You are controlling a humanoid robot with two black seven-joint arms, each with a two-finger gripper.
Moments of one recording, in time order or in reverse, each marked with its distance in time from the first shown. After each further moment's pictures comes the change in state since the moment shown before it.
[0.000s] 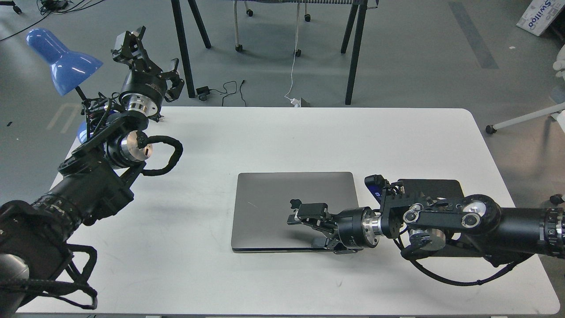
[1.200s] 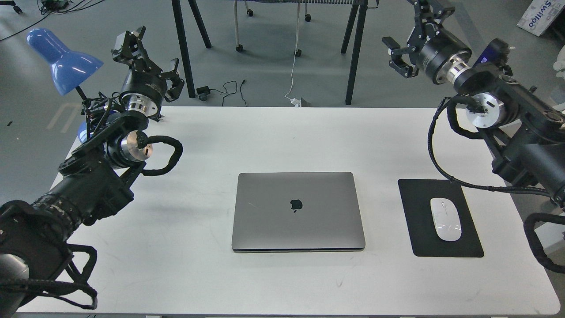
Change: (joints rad) left arm 0.000 0.000 0.000 0.000 0.000 -0.002 0.000; right arm -0.046 0.020 1.138 -0.523 0.052 0.066 0.016
